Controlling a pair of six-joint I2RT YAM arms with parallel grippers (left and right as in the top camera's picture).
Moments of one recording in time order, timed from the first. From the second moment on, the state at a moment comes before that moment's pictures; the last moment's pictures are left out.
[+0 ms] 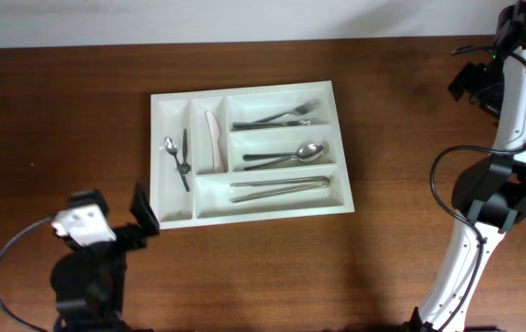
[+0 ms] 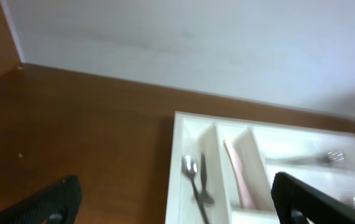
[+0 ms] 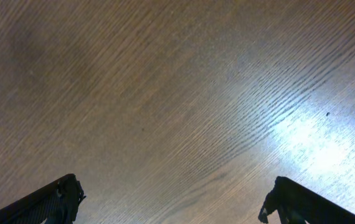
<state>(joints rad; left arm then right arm) 0.07 0.39 0.47 -0.28 -0.03 -0.15 -0.33 2.48 2.64 -1.53 0.14 0.53</state>
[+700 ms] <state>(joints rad) 0.07 0.03 0.17 -0.44 0.02 -0.05 -0.33 2.48 2.64 -1.53 0.14 0.53</state>
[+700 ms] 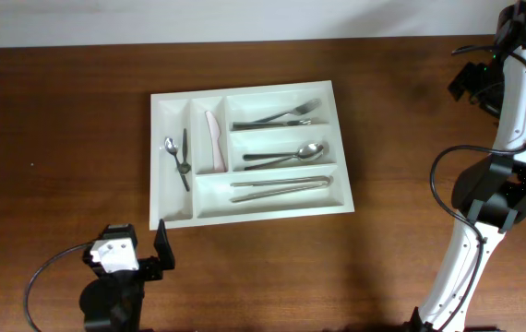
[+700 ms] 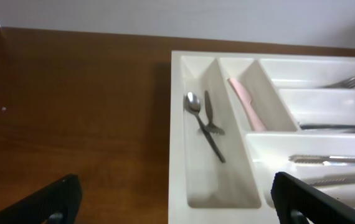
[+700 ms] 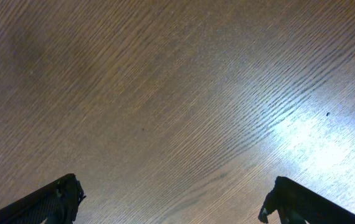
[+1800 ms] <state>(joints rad) 0.07 0.02 0.14 -0.46 0.02 0.02 -0.33 2.48 2.64 -1.53 0.14 0.53</state>
